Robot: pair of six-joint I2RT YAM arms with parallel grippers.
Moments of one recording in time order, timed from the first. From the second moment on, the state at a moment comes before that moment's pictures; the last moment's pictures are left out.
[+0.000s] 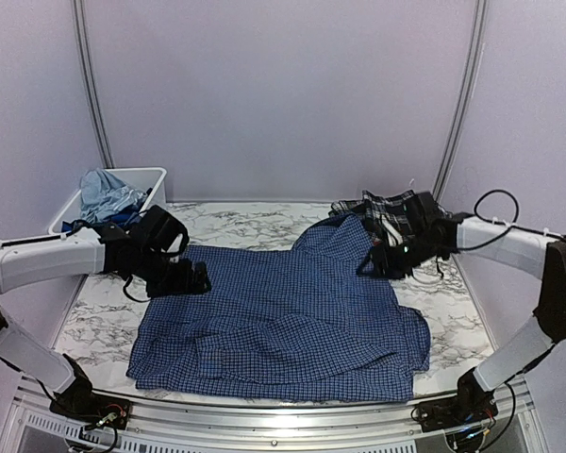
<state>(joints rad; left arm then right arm) -0.66 1.40 0.94 -0.60 0.01 -0.60 0.34 1.46 0.96 -0.56 -0.50 0.29</state>
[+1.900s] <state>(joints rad) -0.27 2.04 1.55 -0.61 -0.01 -0.24 0.23 2.24 1.90 -0.67 -0.28 0.06</state>
